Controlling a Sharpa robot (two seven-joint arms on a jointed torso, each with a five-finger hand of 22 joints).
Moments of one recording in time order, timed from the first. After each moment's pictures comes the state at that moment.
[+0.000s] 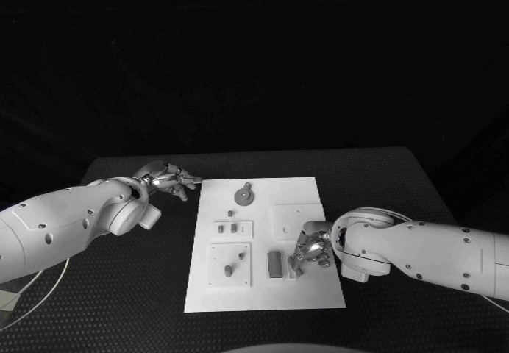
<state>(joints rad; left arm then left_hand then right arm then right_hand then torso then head) 1.20 -0.82 -0.12 1.20 -0.53 -0.23 0.05 0.96 -0.12 0.41 -0.19 0.05 0.85 0.19 0.28 0.46 1.12 0.12 0.07 0.34 0.98 0.02 0.94 0.47 0.03 1.11 -0.08 0.07 1.16 1.17 -0.77 -0.23 1.58 -1.01 -0.01 -0.52 0.96 -0.05 0.65 -0.26 0.11 1.06 0.08 0.22 0.72 1.21 -0.02 1.01 1.21 1.29 -0.13 1.40 0.90 0.25 1.23 -0.02 0.88 1.31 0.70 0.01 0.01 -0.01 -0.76</state>
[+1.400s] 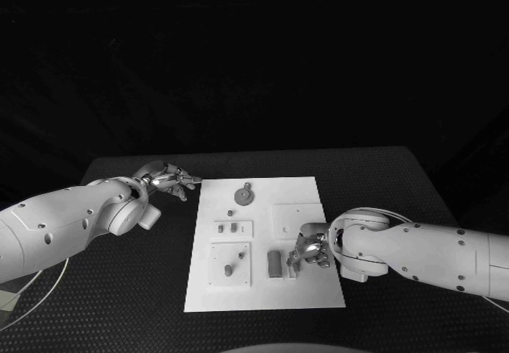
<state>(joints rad) 1.20 -0.82 -0.12 1.21 -0.54 -0.23 0.05 0.96 -0.12 0.40 -0.18 0.05 0.85 0.19 0.28 0.46 1.12 0.12 0.07 0.34 0.98 0.02 0.94 0.47 0.03 1.11 -0.08 0.07 1.16 1.17 -0.75 -0.23 1.57 -1.07 0.03 -0.51 0.78 -0.01 0.66 -0.17 0.11 1.08 0.08 0.22 0.69 1.22 -0.03 1.01 1.21 1.30 -0.13 1.40 0.90 0.25 1.25 -0.02 0.87 1.31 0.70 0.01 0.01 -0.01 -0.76</state>
